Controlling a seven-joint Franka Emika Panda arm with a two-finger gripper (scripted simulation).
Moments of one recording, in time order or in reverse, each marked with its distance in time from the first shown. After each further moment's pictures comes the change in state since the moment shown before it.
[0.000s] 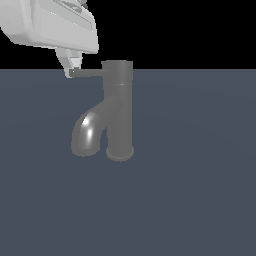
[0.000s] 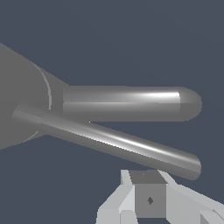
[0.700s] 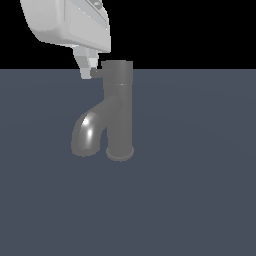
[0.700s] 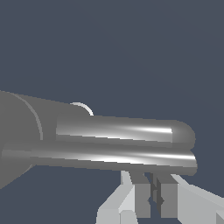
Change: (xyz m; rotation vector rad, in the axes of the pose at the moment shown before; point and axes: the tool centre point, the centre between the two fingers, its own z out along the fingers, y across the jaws) arm 0.041 0.009 0.000 -0.001 0.001 -0.065
